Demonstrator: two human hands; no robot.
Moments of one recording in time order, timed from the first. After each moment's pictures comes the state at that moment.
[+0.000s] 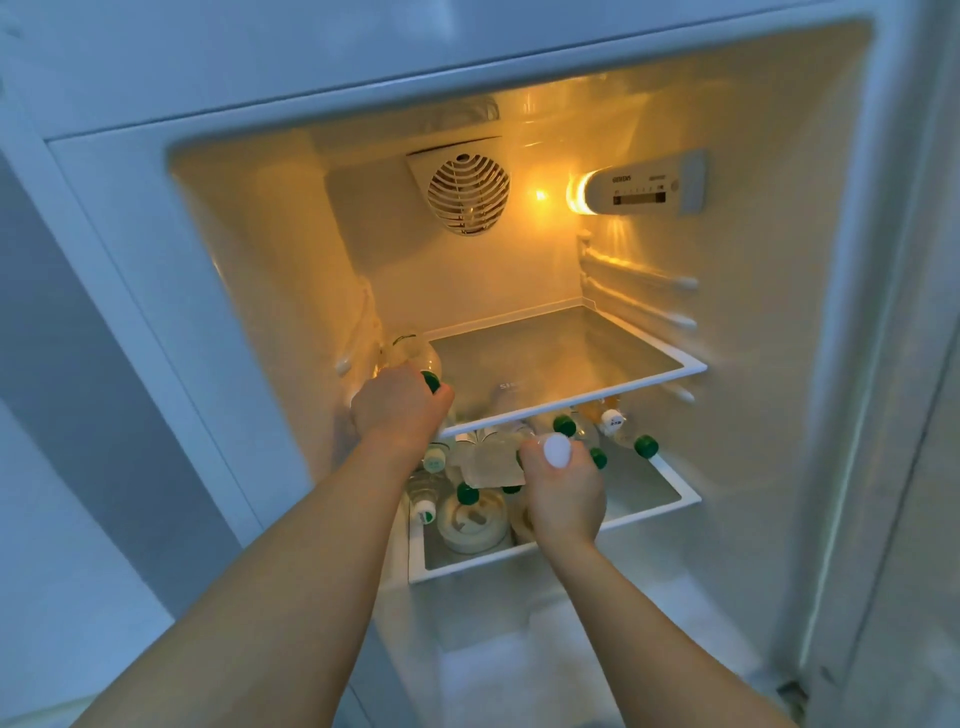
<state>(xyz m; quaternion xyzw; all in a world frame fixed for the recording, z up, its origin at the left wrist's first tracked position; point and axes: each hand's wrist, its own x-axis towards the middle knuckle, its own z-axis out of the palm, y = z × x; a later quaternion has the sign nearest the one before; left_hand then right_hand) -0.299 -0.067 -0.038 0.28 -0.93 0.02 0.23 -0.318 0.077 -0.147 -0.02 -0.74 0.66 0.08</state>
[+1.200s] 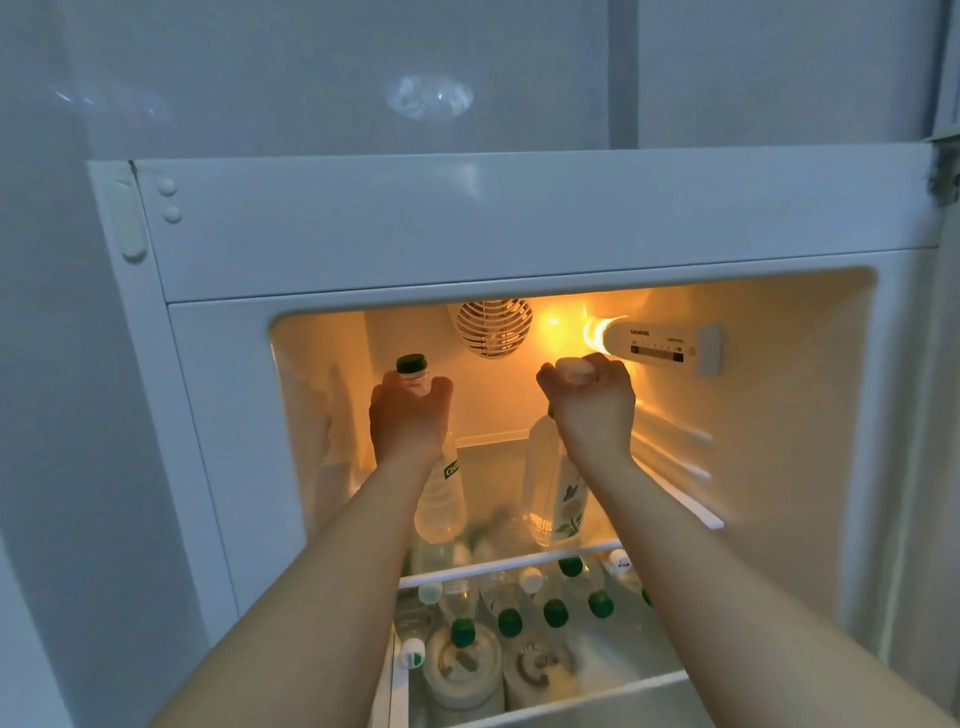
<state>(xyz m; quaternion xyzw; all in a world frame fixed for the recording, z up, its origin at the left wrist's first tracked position) -0.330 -0.068 0.061 0.24 -0.74 -0.47 0.43 -0.389 0.080 0.056 0.14 -0.69 0.67 0.24</state>
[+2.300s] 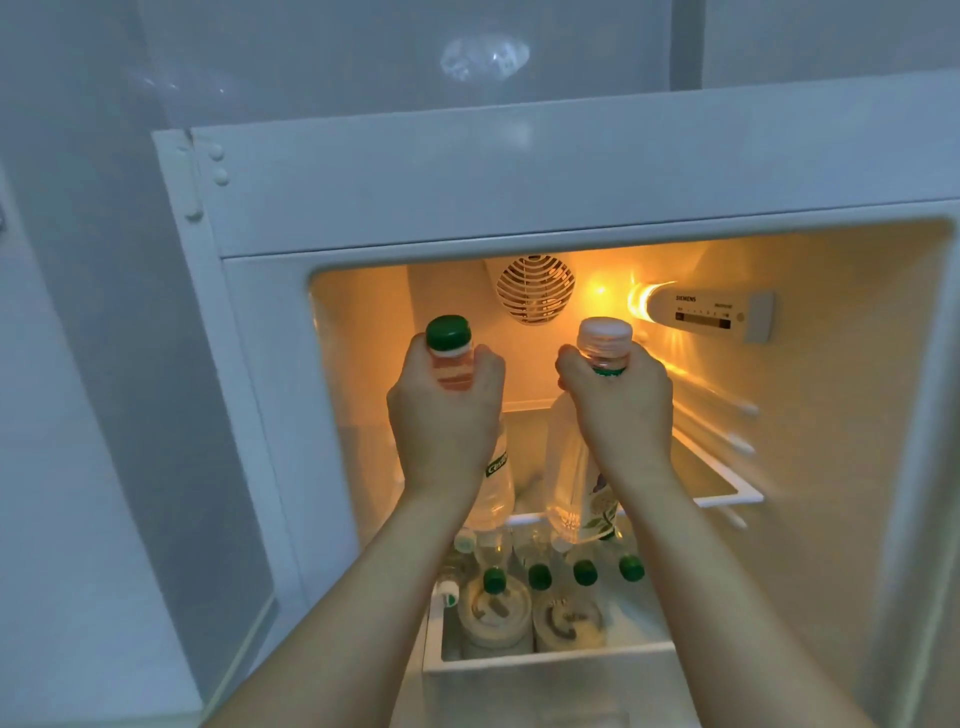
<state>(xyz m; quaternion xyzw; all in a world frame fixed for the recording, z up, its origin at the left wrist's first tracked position) -0.254 0.001 0.053 0.11 -0.68 -0.40 0.61 -0.343 0.093 0.046 0.19 -0.70 0.64 0.24</state>
